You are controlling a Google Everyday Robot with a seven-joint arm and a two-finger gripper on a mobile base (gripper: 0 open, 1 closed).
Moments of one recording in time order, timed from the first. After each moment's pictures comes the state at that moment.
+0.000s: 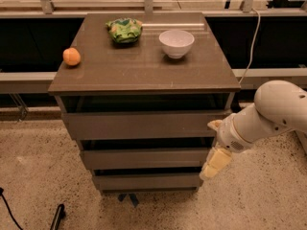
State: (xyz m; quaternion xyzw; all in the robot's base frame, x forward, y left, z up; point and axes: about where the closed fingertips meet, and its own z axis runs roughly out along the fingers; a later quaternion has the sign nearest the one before) arm 0.479 -0.170 0.698 -0.56 0.79 0.14 0.20
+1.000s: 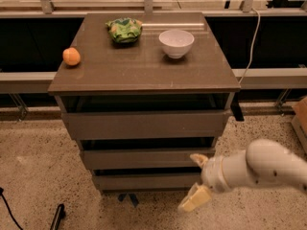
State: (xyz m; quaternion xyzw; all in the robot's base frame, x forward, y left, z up) arm 0.435 -0.119 0.607 -0.52 0.77 0.25 0.29
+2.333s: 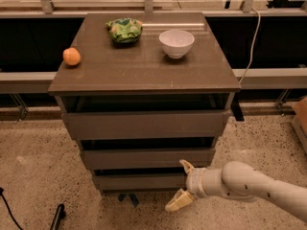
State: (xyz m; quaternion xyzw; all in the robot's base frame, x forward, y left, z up) arm 0.471 -0.090 0.490 -0.51 0.76 0.22 0.35
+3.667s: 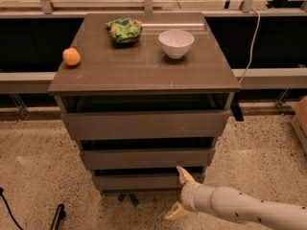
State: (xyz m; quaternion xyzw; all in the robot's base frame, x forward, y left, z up) arm 0.466 -0.083 0.442 -0.58 0.71 0.09 0.40
